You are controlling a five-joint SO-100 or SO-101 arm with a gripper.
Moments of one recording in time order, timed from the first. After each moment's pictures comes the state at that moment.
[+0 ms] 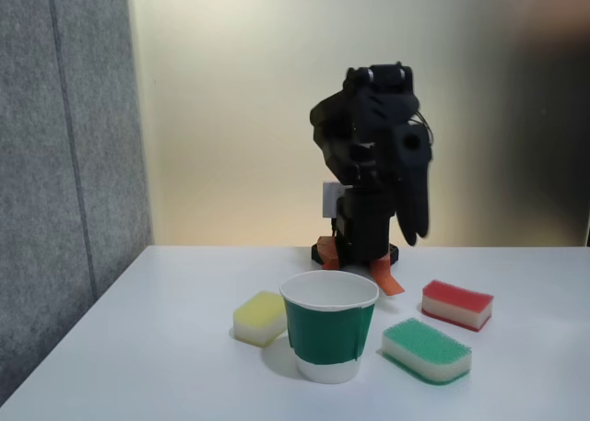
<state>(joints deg) -16.4 163.6 143.7 77.6 -1.8</state>
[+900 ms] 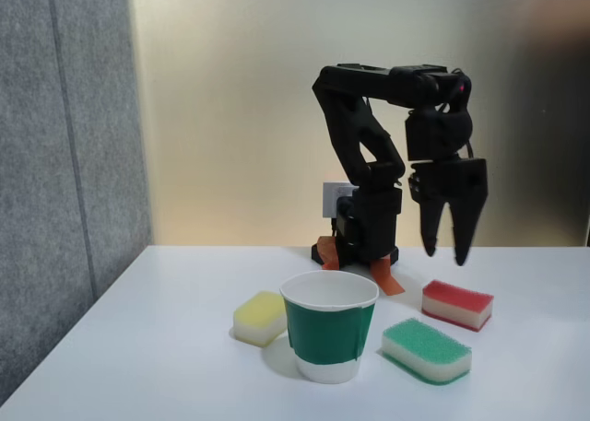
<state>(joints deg) -30.1 132.5 132.0 73.7 -1.7</state>
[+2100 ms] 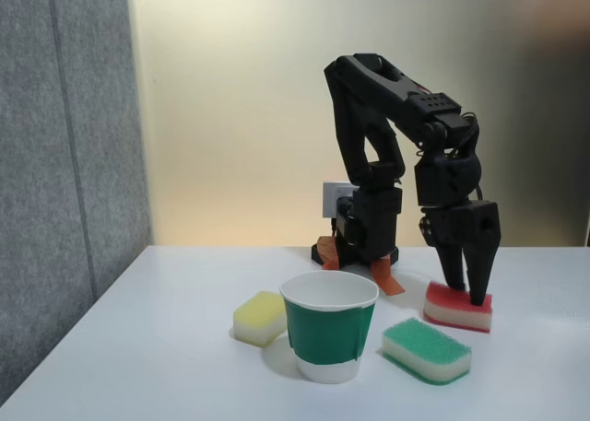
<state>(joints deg) -31.0 121.6 143.1 51.2 -2.5</state>
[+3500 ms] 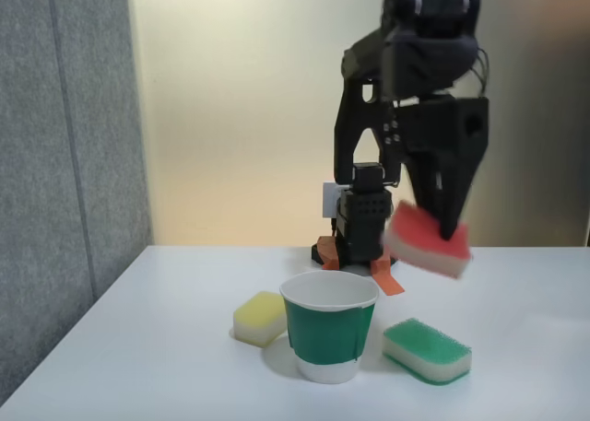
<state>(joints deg) -3.0 94.6 70.0 100.4 -36.1</state>
